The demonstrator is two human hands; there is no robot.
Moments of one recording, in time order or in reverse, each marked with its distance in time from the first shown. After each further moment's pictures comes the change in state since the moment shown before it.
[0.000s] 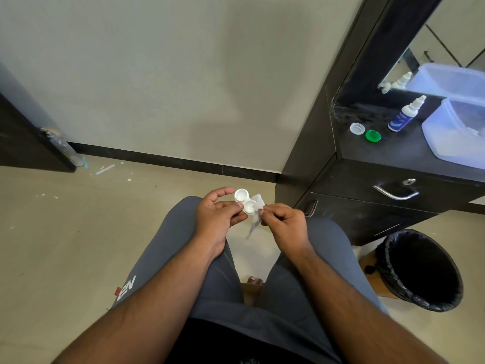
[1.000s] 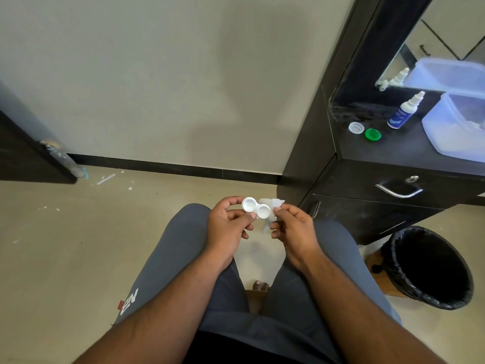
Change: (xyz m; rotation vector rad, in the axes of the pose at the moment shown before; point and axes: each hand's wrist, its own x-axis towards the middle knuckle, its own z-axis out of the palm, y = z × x) left_hand -0.009 -0.006 0.010 0.309 -0.051 0.123; right_hand 0.004 -0.001 -0.006 0.474 0.085 0.406
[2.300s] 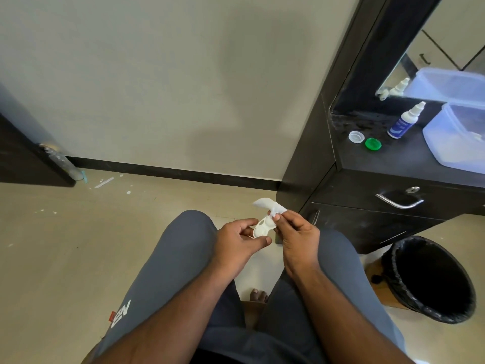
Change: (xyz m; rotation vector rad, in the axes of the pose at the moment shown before) left_hand -0.005 -0.008 0.012 0.391 -0.123 0.086; right_hand 0.001 0.003 0.000 0.025 0.134 -0.233
